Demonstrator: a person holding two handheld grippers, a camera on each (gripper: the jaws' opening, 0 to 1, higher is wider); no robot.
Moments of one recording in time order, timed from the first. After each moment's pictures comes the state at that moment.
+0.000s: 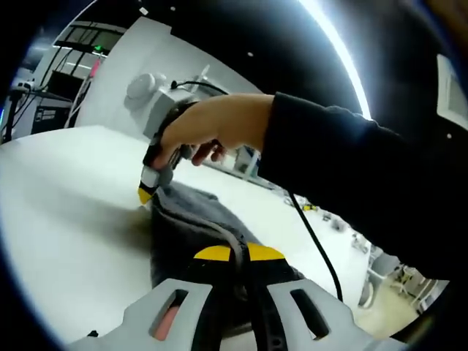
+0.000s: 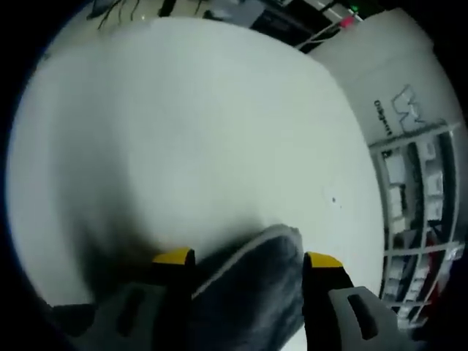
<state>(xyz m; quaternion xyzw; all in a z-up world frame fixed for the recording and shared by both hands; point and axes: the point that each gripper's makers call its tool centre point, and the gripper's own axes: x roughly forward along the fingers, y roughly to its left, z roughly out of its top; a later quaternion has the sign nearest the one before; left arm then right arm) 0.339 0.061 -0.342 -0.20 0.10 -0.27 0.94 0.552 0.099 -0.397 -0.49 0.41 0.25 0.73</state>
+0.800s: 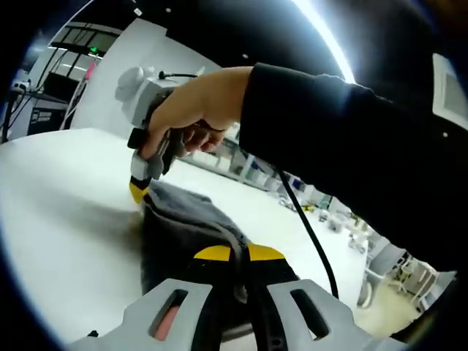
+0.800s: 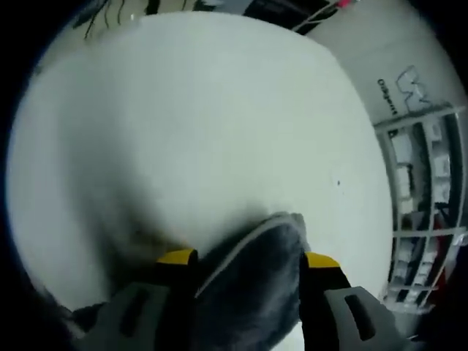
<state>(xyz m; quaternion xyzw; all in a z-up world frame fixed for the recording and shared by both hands) 0.337 0.048 -0.339 -0.20 0.09 -0.29 0.93 0.540 0.091 -0.399 -0.47 0.48 0.23 0.70</state>
